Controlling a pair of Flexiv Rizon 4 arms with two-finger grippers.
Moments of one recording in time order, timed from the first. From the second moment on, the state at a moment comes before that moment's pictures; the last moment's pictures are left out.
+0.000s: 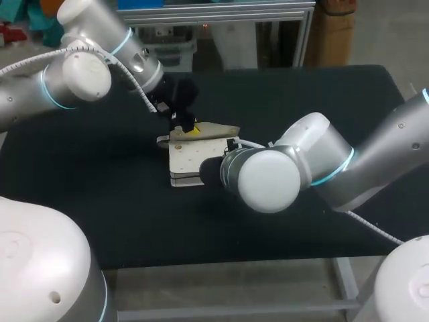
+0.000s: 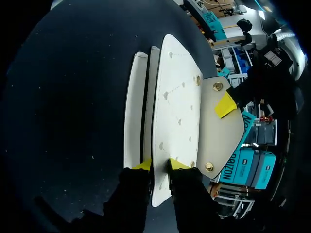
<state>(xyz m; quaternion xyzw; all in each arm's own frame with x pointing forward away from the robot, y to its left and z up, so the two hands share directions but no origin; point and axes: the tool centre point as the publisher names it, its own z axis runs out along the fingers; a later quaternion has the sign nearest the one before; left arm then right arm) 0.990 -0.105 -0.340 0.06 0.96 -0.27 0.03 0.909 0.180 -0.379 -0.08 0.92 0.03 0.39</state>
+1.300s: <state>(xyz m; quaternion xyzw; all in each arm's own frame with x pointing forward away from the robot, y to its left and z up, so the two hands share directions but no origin) 0.951 -0.102 -0.378 0.21 0.95 -0.19 0.08 0.908 0.178 -0.384 -0.07 0.92 0.03 0.38</state>
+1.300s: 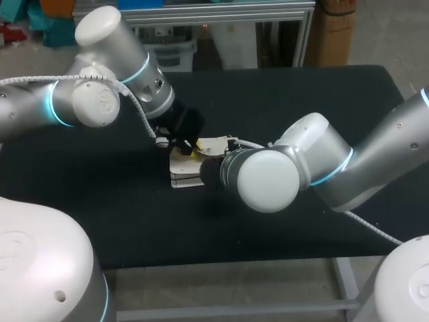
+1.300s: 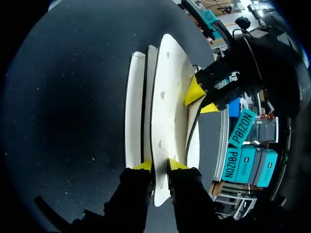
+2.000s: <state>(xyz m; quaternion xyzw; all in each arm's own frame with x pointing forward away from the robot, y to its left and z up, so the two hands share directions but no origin) 0.941 -0.095 -0.357 0.24 0.92 -0.27 0.15 0.907 0.179 -0.383 -0.07 0.92 0.03 0.38</state>
